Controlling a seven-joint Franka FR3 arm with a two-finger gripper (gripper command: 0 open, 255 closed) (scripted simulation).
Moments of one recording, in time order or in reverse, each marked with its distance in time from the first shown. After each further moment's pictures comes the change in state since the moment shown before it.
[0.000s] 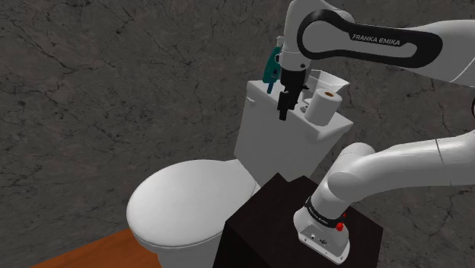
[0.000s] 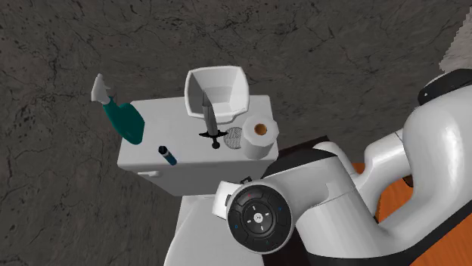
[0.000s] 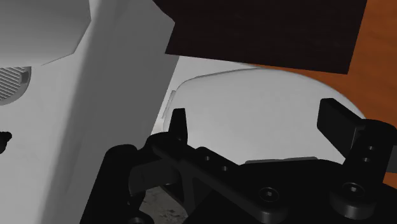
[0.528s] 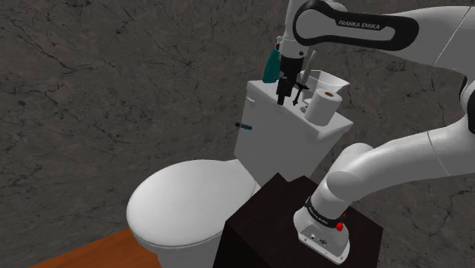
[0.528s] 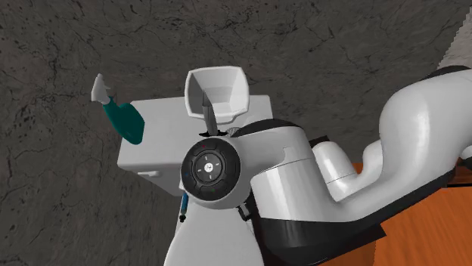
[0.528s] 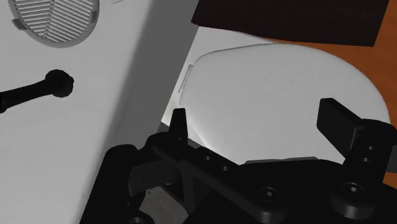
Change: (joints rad) arm -0.033 0.132 -0.109 0.126 -0.067 0.066 -0.132
